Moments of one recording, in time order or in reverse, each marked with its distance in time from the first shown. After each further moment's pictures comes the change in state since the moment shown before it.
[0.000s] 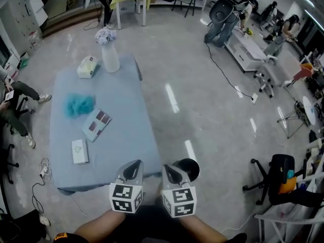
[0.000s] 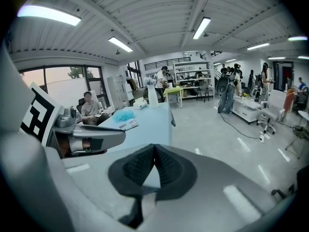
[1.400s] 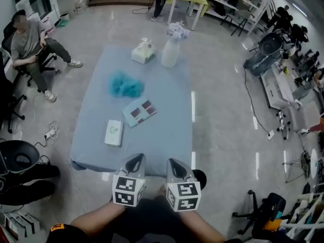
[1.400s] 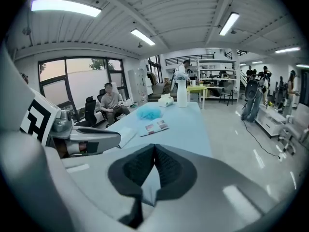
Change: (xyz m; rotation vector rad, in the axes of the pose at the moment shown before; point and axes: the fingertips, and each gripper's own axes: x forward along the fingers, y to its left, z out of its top) left arm -0.085 0.137 -0.019 -0.131 -0.052 0.232; right arm 0.066 0.134 0.027 -0.166 0.054 0.188
